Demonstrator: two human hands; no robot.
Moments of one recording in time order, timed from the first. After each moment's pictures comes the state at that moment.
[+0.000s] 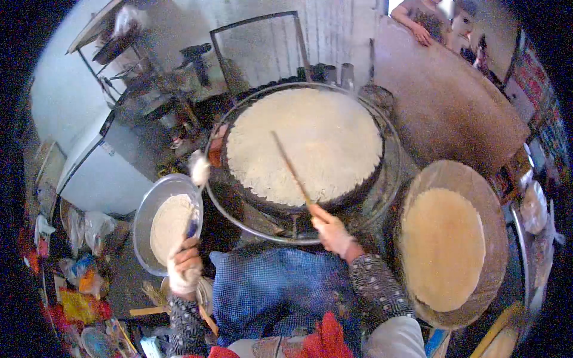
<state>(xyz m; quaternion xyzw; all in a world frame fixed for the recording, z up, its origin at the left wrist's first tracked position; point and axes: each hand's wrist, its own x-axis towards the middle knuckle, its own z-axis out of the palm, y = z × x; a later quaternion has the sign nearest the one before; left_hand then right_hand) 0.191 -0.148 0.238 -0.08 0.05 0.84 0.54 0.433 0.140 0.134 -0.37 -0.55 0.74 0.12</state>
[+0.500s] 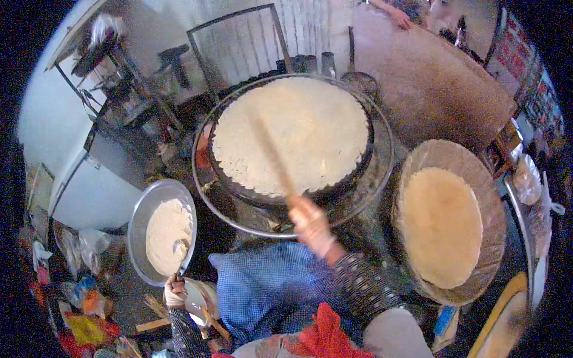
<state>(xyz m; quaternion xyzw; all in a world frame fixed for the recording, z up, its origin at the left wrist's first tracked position) 0.033 -0.347 0.016 -0.19 0.29 0.81 0.47 0.392 0.096 0.124 -0.32 -0.46 0.77 0.31</state>
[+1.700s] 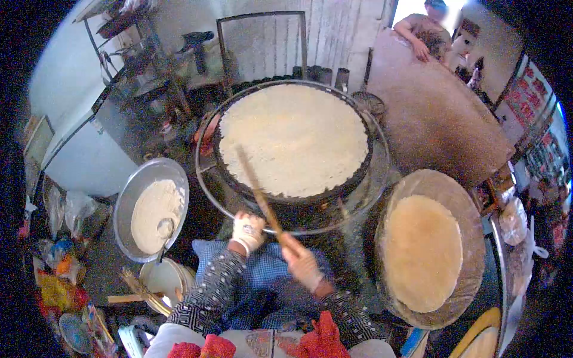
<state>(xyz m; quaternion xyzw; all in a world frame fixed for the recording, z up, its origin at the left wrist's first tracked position) 0.233 0.002 0.083 0.58 0.80 -0.12 0.07 0.446 0.044 0.070 -0.28 -0.71 0.57 0.31</state>
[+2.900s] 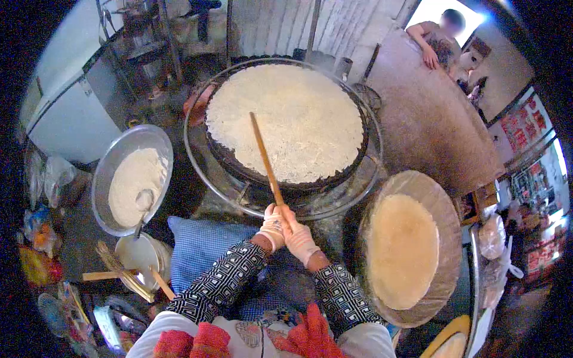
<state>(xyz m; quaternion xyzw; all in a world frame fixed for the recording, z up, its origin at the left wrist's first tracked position) 0.334 0.057 -0.047 0.63 0.75 0.22 -0.04 0.443 0.086 0.047 -0.33 -0.84 0.39 0.20</state>
